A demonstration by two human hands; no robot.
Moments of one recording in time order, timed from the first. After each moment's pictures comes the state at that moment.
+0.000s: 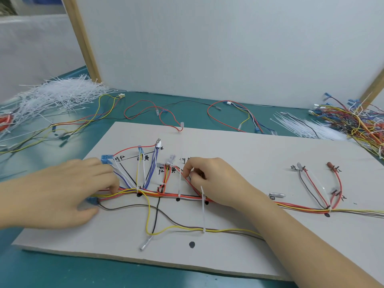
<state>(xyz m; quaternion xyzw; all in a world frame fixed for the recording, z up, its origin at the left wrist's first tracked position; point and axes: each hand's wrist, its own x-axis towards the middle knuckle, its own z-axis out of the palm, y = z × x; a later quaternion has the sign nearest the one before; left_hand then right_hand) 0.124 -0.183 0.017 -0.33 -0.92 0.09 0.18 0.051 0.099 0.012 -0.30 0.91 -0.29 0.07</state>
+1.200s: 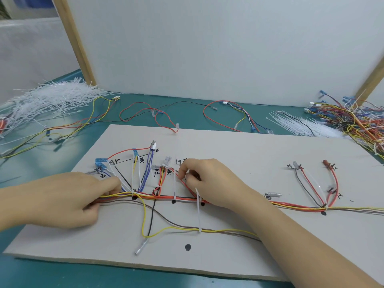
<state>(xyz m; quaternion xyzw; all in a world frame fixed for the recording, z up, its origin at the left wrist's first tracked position) 0.114 -0.161 0.022 -0.19 -0.97 0.15 -0.09 0.052 0.098 0.014 -0.30 0.91 -0.28 0.07</state>
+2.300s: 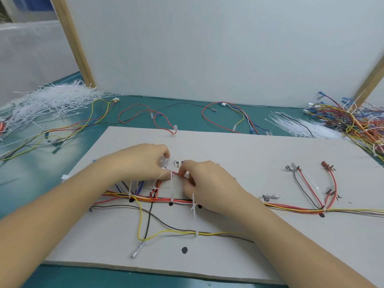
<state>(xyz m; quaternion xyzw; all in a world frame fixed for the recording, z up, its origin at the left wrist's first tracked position) 0.027 -0.085 0.024 -0.10 -0.99 -0.07 -0.09 0.056 0.096 0.014 -0.30 0.93 -0.22 0.03</state>
